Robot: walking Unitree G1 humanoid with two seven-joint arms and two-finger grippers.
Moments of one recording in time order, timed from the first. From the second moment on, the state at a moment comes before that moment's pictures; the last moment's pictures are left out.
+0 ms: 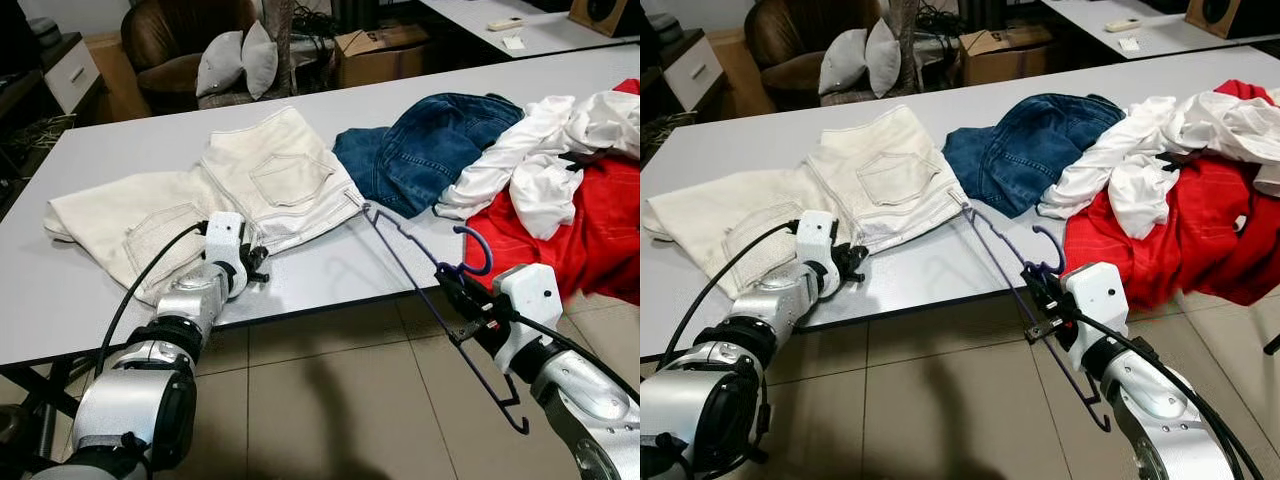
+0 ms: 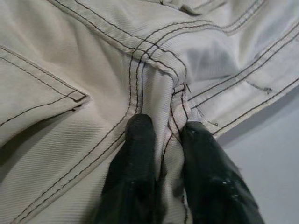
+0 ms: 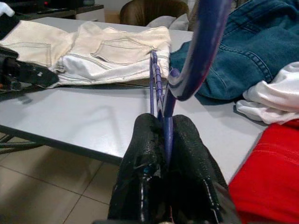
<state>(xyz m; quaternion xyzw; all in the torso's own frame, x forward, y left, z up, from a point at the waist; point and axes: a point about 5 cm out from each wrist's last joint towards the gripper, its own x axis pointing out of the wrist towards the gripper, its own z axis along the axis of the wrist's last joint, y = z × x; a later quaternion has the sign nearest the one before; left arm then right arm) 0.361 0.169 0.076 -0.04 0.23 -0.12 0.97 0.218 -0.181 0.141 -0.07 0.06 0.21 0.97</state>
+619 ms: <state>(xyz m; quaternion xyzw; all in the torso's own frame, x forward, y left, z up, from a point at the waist) 0.406 0.174 0.188 -0.18 0.04 -0.12 0.98 0.231 -0.181 0.144 -0.08 0.03 0.23 0.97</state>
